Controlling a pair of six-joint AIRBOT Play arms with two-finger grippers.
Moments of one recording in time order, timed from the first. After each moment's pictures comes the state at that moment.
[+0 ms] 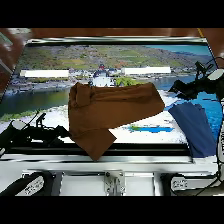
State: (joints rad) left arm 0.18 -1.09 0.47 0.89 -1.06 -1.45; right arm -0.27 -1.57 1.42 -1.14 1.13 1.46
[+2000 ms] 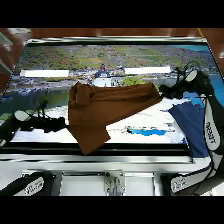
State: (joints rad) left arm 0.10 -1.10 0.70 0.97 -0.96 -1.38; right arm -0.13 -1.68 1.51 -1.22 1.09 1.47
